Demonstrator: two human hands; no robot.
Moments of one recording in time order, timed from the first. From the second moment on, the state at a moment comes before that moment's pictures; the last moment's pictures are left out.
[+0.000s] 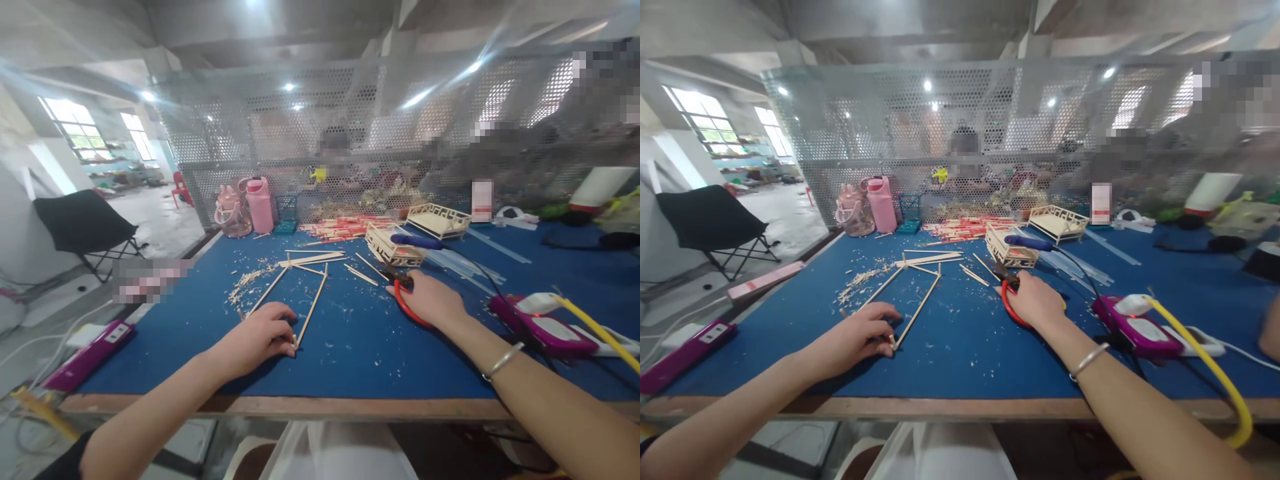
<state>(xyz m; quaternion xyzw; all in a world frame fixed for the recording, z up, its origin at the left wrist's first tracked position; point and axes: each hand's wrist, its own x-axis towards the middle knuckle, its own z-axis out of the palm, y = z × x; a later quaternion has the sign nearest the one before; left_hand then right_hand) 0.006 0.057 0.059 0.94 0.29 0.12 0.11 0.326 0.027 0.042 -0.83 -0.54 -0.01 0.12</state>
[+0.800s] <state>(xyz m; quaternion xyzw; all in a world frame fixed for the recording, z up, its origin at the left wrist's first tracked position) -0.016 0.074 0.048 0.90 0.41 0.18 -0.04 0.332 0.021 0.040 -0.84 -0.50 0.05 0.20</state>
